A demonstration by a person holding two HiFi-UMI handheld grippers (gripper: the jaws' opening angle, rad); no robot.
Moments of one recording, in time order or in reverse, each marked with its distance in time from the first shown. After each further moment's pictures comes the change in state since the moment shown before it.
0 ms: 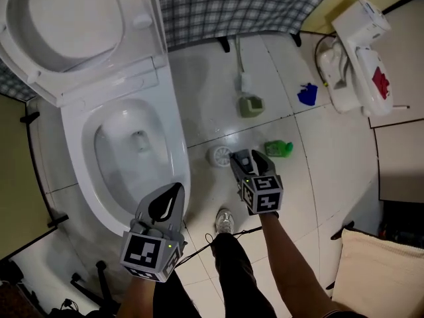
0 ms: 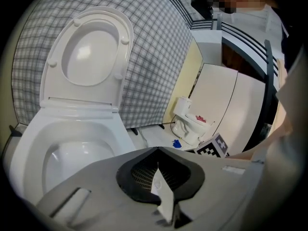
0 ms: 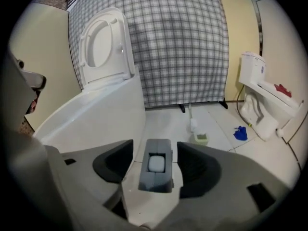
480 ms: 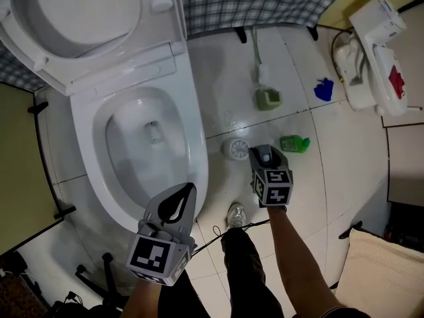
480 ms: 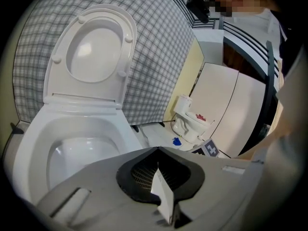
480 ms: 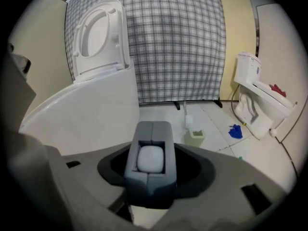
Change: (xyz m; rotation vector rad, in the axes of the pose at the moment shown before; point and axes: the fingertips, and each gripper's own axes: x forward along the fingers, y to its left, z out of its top) left arm -0.010 0.009 -0.009 -0.027 0.028 -0.010; right arm 0.026 -0.011 -0.022 -0.010 0.014 -0.092
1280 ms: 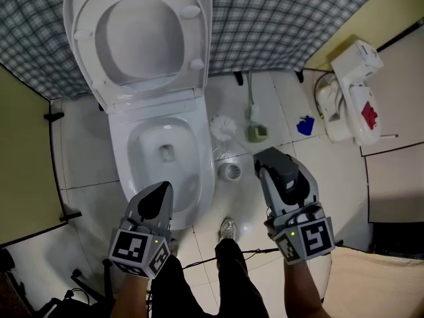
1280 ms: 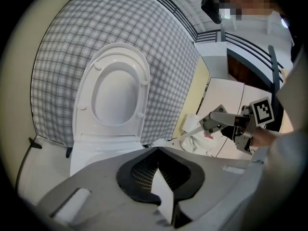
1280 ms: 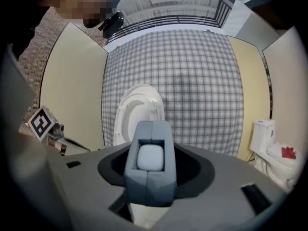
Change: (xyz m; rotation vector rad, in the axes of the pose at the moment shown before) left arm -0.121 0.038 0.119 -0.012 -0.160 0.108; right arm -0.301 0.111 0.290 -0.144 -0.595 0.179
